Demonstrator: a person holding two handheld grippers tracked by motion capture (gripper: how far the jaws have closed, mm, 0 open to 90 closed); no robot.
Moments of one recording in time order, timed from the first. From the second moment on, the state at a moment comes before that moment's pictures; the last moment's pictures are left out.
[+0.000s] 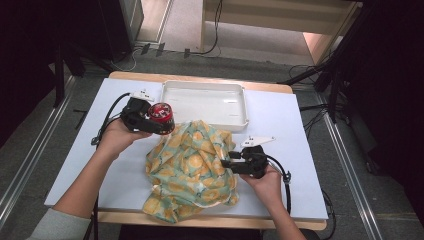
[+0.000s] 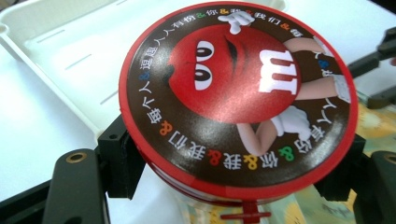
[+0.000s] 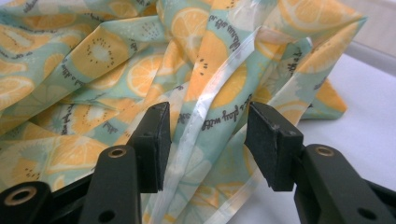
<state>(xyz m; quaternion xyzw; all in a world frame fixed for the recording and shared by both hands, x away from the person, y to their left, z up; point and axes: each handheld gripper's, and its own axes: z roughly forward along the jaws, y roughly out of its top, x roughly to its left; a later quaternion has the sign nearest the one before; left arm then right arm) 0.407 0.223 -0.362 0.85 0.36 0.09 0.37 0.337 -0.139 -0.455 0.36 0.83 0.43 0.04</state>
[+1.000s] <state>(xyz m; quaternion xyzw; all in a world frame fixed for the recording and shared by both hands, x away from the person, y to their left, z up) 0.482 0.204 -0.365 0.86 0.35 0.09 0.36 0.333 -0.131 -0.454 0.35 0.83 0.43 0.03</state>
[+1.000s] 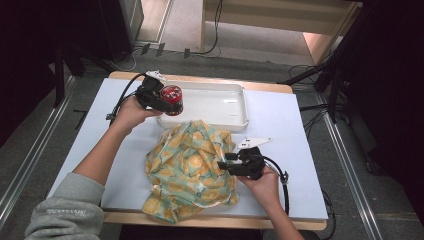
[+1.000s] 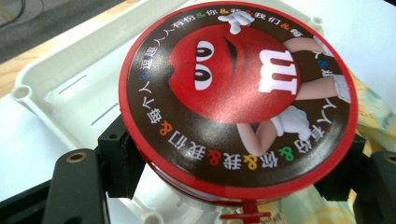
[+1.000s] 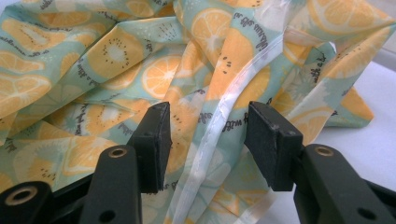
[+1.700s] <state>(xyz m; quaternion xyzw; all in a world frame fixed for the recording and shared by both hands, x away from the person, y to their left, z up) 0.517 0.195 -0.402 0.85 0.38 0.09 0.35 0.330 -0.135 -0.455 0.36 0.83 0.43 0.03</state>
